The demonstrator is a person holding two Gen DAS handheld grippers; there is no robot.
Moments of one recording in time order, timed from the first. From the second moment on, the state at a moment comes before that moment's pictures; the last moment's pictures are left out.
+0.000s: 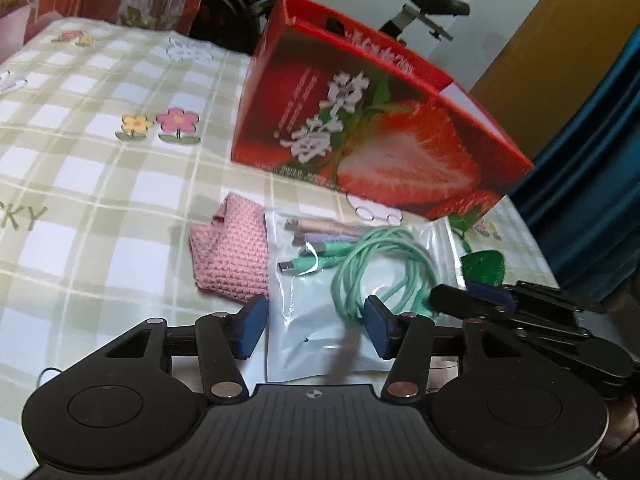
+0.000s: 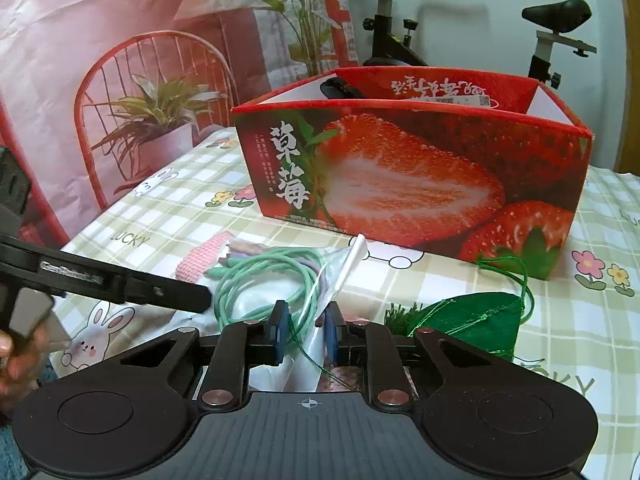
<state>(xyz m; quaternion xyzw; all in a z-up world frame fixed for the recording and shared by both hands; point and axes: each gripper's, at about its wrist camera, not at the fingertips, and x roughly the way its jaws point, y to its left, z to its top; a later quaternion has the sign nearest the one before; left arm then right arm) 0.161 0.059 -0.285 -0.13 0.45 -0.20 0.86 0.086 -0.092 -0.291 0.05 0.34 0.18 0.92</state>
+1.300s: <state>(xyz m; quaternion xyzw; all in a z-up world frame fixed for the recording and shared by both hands) 0.140 0.069 -0.226 -0.14 0.35 -0.22 0.90 0.095 -0.098 -0.234 0.03 0.30 0.20 0.93</state>
